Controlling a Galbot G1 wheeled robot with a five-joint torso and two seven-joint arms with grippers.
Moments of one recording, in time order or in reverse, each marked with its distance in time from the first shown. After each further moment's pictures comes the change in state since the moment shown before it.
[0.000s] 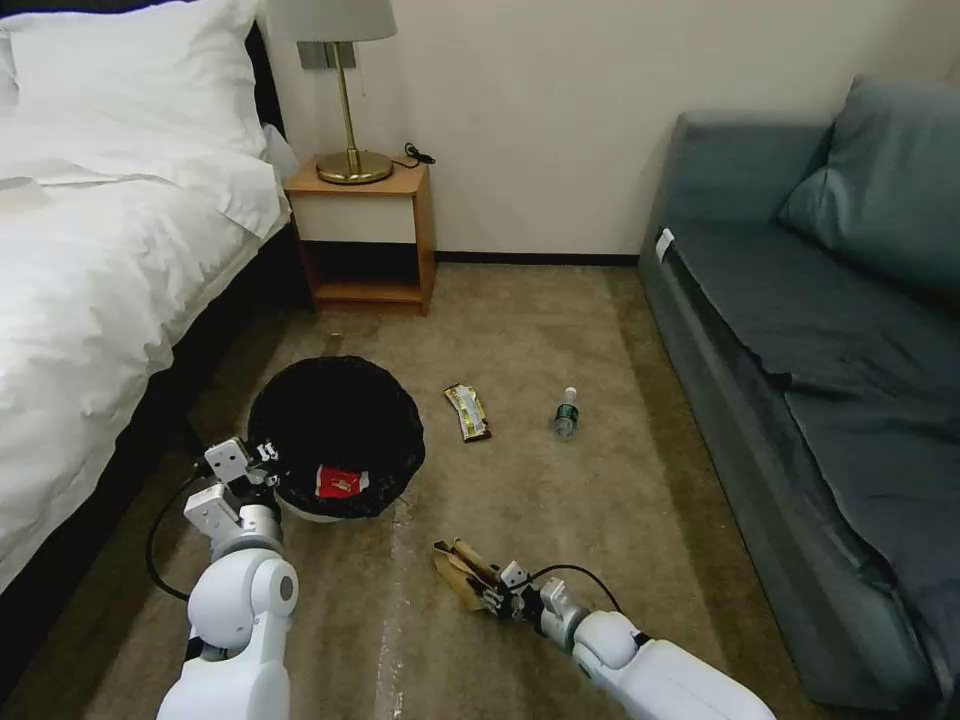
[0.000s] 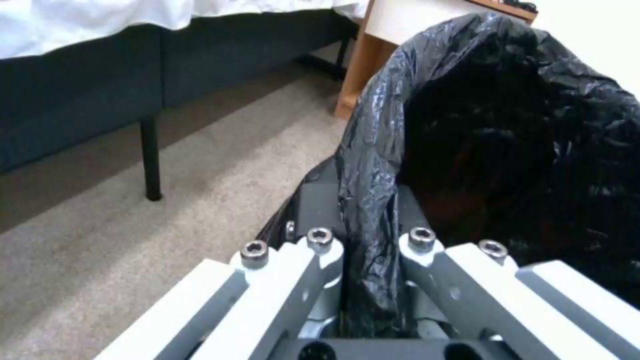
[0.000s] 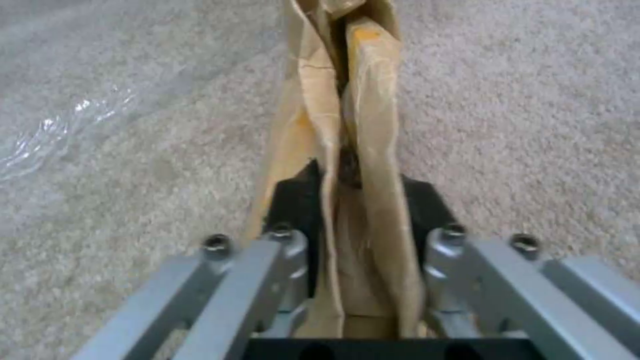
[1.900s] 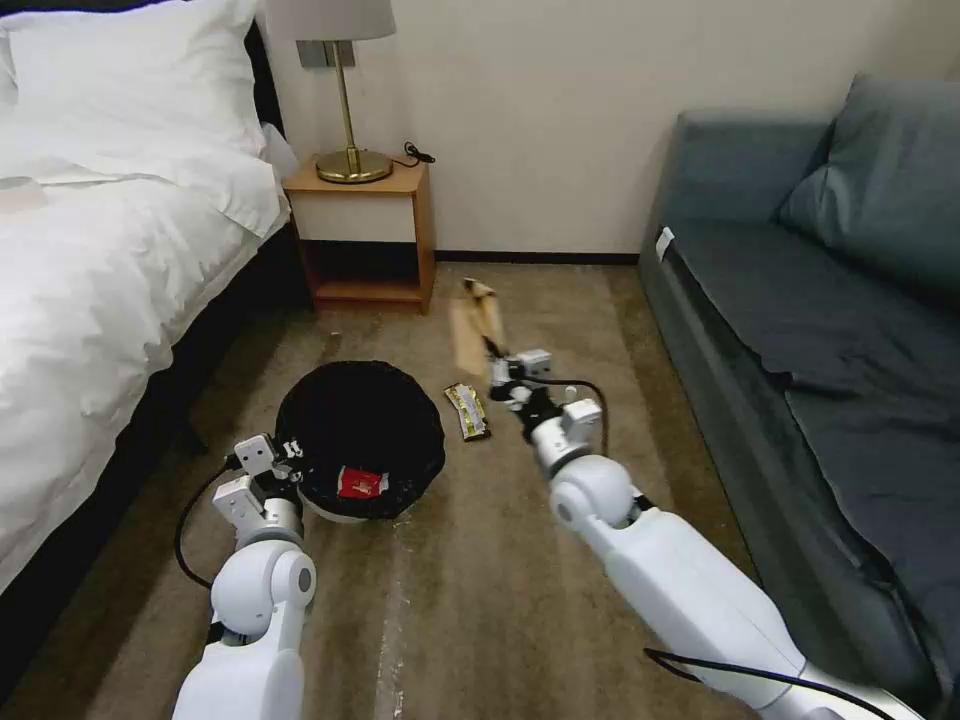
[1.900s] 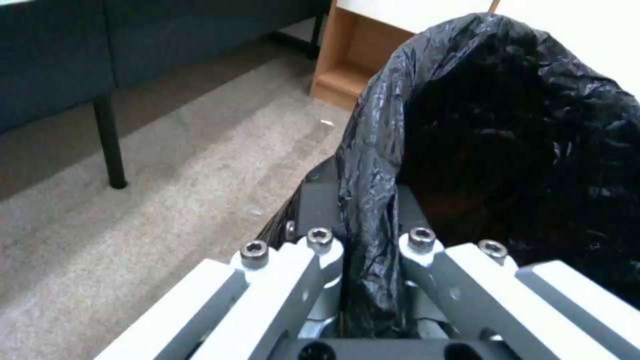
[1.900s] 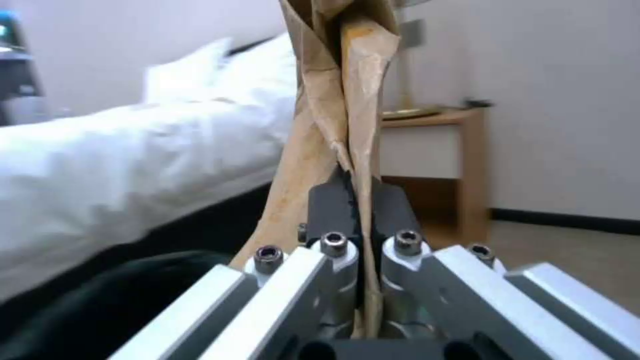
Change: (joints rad) left arm -0.027 0.019 0.062 0.039 -0.001 0.015 0.005; right arm 0.159 0.032 0.173 0.670 0.176 -0.095 0.378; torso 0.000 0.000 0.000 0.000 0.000
